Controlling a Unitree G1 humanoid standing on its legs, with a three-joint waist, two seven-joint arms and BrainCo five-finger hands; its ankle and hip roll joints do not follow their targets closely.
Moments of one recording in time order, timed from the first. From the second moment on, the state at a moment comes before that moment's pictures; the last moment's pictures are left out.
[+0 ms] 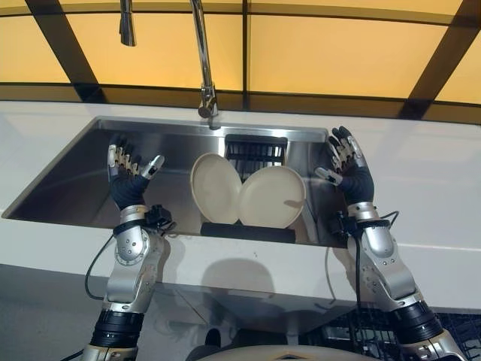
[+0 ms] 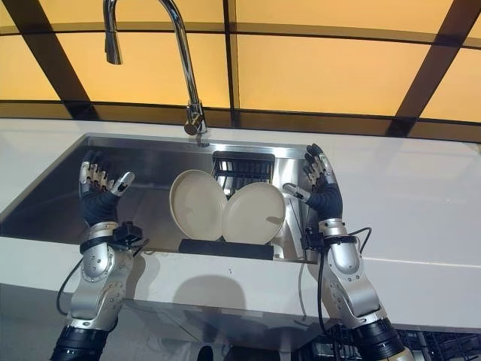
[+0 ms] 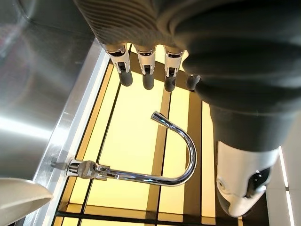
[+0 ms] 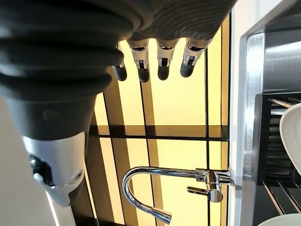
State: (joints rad) left arm -0.06 0.33 -0.02 -0.14 -0.45 -0.20 0.41; right arm -0.10 -0.41 0.19 -0.15 0.41 -0.23 -0.21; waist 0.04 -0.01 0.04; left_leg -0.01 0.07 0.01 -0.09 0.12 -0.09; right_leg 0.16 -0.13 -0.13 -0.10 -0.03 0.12
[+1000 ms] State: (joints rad) left arm -0.09 0.67 0.03 0.10 -0.05 -0.15 0.25; right arm -0.12 -0.47 0.17 -0.13 0.43 -0.21 -0.19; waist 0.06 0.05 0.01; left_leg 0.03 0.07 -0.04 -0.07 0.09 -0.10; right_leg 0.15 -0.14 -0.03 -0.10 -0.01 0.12
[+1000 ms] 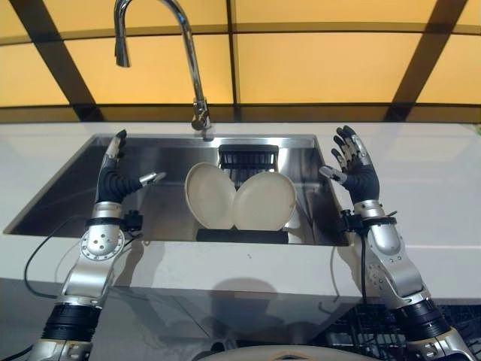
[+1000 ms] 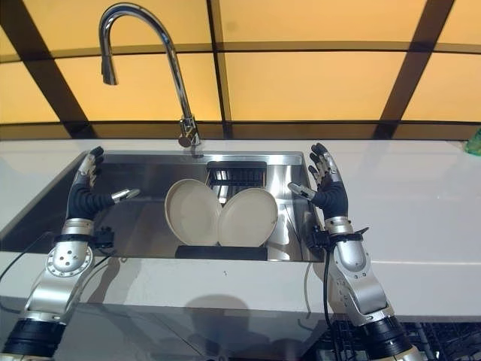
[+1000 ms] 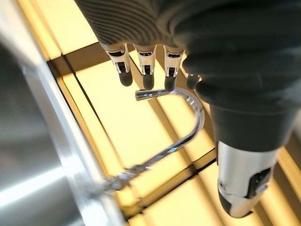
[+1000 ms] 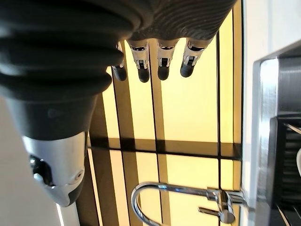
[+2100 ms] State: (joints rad) left arm -0.28 1.16 -0.45 0.26 0.89 -0.47 0.33; right arm -0.09 -0.58 0.16 -0.10 0.53 -0.19 -0.12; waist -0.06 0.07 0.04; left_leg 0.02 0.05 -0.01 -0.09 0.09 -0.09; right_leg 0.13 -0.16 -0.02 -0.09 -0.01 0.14
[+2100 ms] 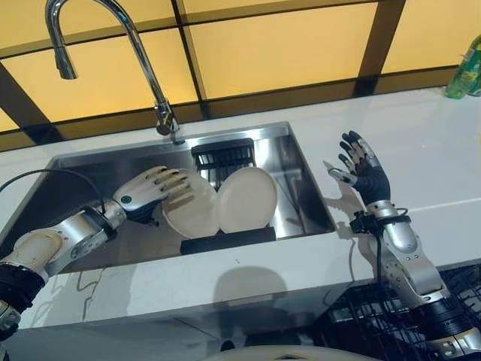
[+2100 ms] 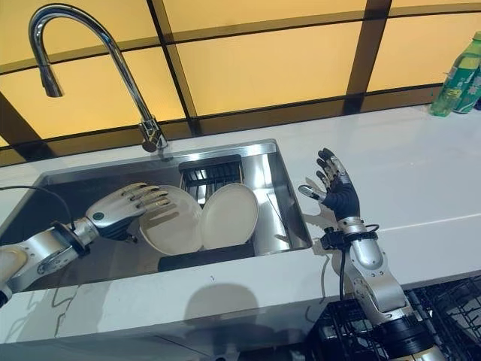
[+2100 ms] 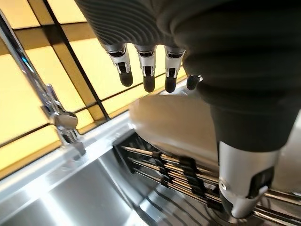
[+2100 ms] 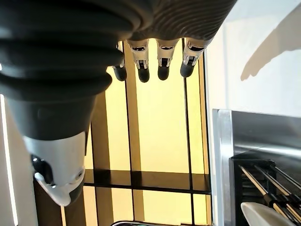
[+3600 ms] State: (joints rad) left arm -0.28 1.04 -0.53 0.27 1.14 -0.34 0.45; right arm -0.07 -0.60 0.15 -0.08 0.53 -0.21 -0.10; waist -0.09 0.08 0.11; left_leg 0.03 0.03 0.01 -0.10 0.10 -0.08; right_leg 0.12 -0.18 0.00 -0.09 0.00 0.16
